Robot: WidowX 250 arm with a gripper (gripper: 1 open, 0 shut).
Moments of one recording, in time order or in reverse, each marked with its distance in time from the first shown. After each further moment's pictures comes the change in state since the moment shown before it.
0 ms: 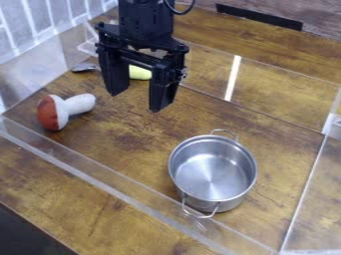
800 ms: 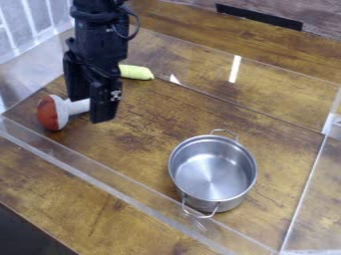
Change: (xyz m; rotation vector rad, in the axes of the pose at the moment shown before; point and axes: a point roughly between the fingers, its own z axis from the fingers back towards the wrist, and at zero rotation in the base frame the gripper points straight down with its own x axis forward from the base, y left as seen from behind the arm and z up) arm -0.009 0.075 -0.036 0.070 0.077 -0.298
